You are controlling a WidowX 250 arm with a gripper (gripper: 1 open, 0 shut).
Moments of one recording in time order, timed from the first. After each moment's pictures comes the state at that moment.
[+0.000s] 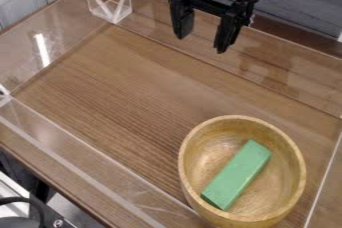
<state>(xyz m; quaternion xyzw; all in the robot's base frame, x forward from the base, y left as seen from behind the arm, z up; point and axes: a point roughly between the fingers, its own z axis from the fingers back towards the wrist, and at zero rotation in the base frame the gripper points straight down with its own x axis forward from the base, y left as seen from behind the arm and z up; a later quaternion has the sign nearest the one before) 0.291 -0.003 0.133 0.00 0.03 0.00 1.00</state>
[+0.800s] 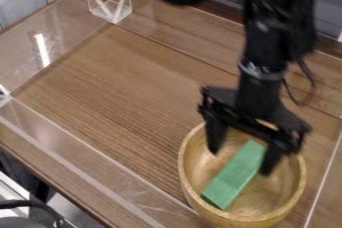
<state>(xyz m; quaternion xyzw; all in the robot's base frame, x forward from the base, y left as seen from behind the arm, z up) 0.212 -0.110 0.072 -0.02 0.05 0.00 1.00</state>
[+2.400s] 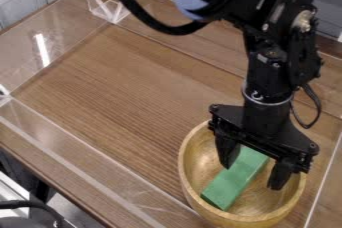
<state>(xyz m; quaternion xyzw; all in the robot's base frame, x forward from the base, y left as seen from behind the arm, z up) 0.220 -0.108 0.059 -0.04 0.00 -0.01 1.00</state>
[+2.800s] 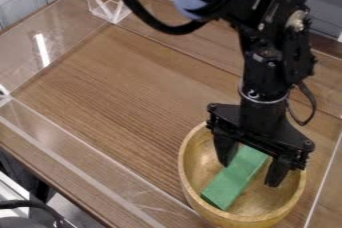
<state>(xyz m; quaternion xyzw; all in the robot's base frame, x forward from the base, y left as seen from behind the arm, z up) 0.224 -0.105 0.055 -0.05 0.00 -0.01 1.00</state>
